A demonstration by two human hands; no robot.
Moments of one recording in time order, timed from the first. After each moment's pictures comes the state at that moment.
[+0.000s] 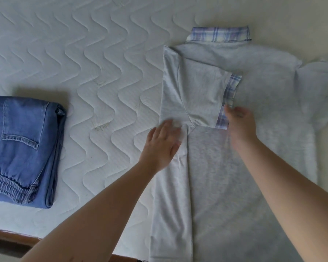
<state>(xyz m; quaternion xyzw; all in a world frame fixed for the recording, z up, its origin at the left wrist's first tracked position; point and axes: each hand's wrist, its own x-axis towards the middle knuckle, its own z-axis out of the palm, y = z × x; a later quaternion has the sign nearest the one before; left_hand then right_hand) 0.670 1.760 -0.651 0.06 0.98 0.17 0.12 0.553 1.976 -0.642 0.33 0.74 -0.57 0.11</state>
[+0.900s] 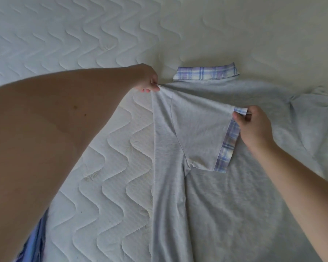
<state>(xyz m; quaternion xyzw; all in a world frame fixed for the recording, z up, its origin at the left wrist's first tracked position) 0.315 1.683 -0.595 0.10 0.93 0.06 0.35 0.448 2.016 -0.642 0.16 0.89 -0.41 0.06</state>
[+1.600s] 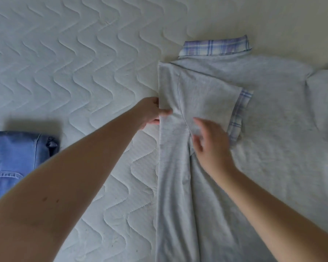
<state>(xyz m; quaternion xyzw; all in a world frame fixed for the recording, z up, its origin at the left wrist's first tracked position) 0.468 1.708 -0.644 -0.28 0.71 0.56 0.34 0.561 1.925 -0.629 -0.11 0.94 -0.32 0.06</state>
